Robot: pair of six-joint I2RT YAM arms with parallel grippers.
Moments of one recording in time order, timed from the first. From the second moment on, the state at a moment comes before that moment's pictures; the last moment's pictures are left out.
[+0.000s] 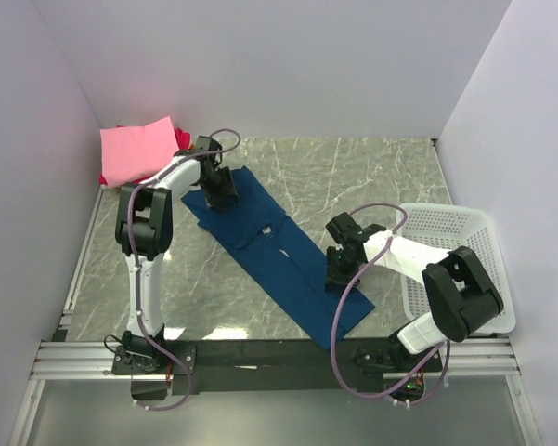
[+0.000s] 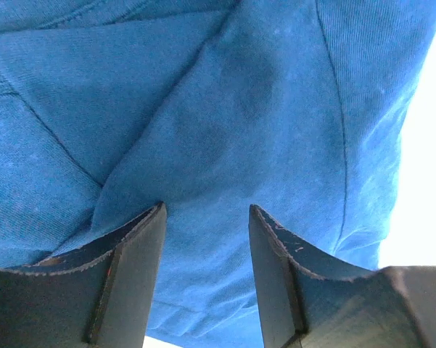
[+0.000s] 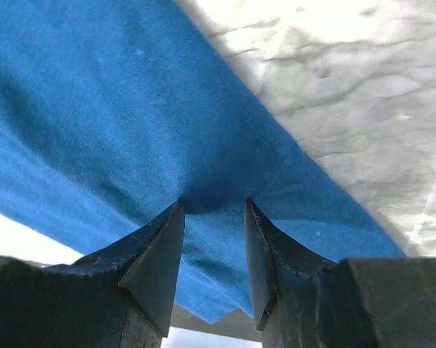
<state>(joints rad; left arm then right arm) -0.23 2.22 1.73 -0.71 0.22 -0.56 0.53 1.49 0.77 -0.67 -0.10 0.67</state>
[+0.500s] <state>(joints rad) -0.23 2.46 2.05 -0.55 0.41 -0.56 0.68 1.56 0.82 -0.62 -0.23 0.71</state>
